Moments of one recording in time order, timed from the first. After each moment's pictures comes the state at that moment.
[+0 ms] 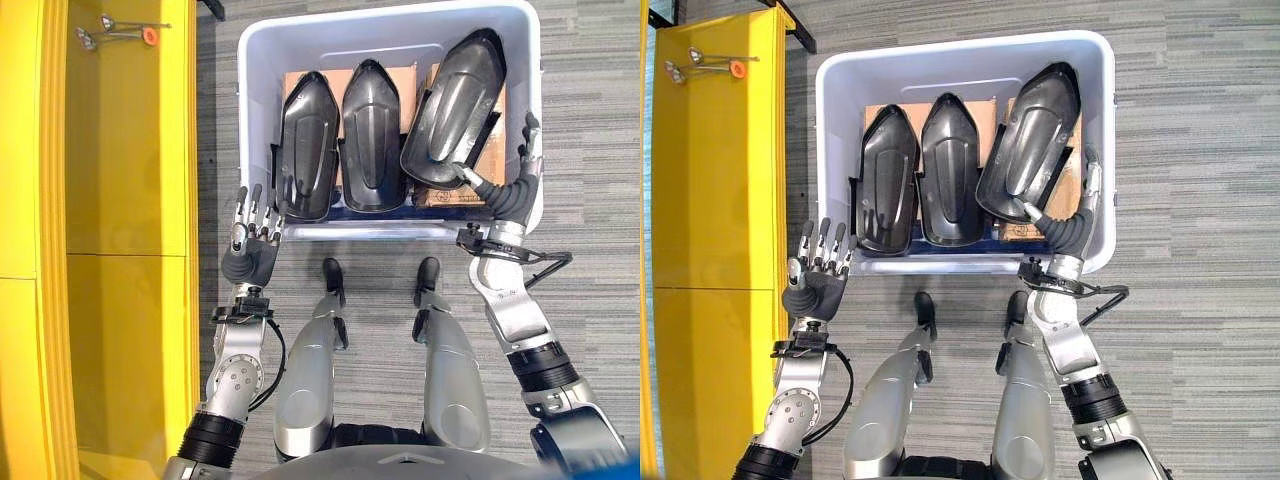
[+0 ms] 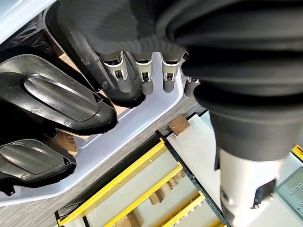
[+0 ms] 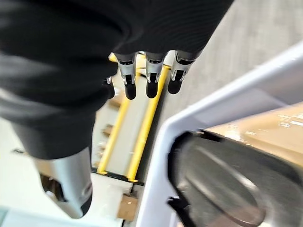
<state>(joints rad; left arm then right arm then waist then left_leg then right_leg) 0.02 0.20 -0.15 -0.05 -1.25 -0.33 -0.22 -0.34 -0.30 0.16 0.04 -0.02 -0.13 -0.71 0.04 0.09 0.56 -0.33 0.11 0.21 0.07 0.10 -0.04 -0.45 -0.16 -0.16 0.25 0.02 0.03</state>
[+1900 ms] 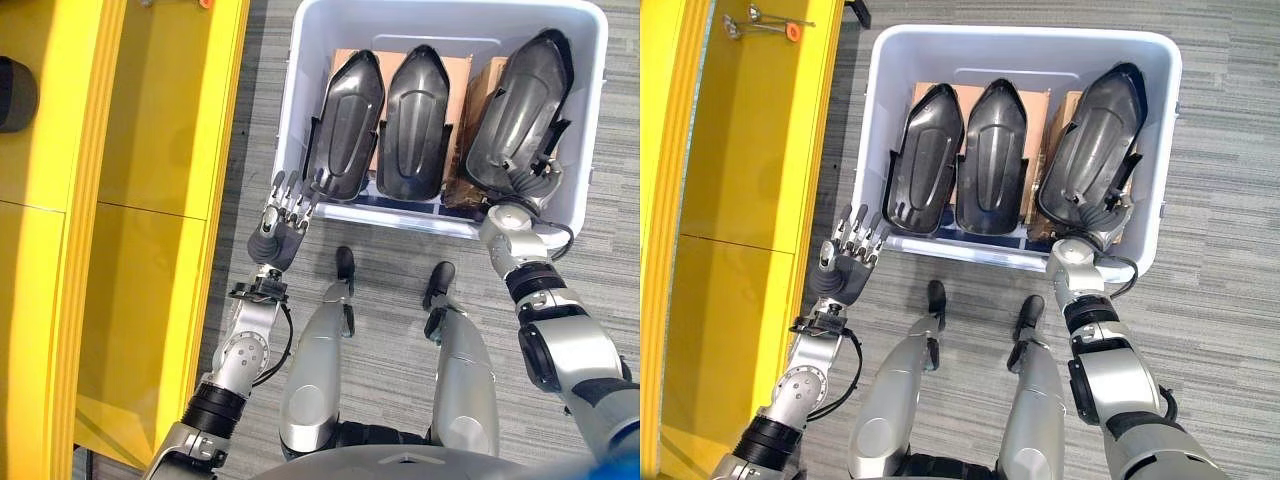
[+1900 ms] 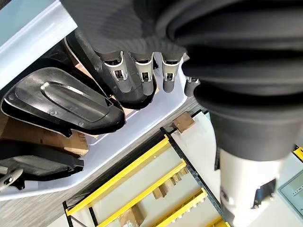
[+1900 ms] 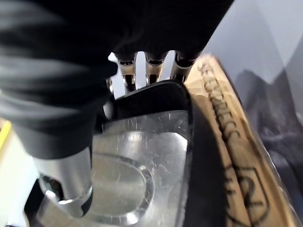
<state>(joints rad) -0.11 0.28 -0.23 0.01 -1.26 -0.22 -0.23 -0.82 -0.34 0.06 0.87 0.39 -0.07 -0.83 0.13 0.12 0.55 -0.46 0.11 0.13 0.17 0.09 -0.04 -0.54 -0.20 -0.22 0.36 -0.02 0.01</state>
